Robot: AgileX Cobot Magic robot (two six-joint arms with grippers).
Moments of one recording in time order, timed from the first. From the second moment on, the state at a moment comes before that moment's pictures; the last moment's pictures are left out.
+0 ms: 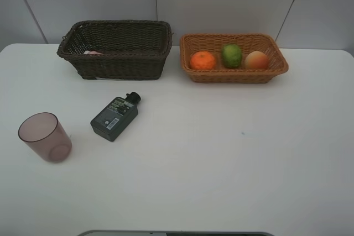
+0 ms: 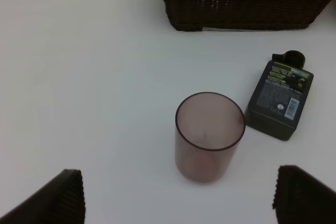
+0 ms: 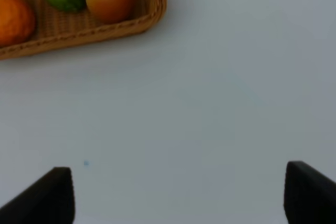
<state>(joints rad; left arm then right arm) -0.02 -0.01 -0.50 -0.01 1.06 0.00 0.03 0.78 -0.98 -0.11 1.16 0.20</state>
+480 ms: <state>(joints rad) -0.02 -0.01 -0.50 -0.01 1.06 0.00 0.03 0.31 -0.81 -0.14 1.16 0.20</state>
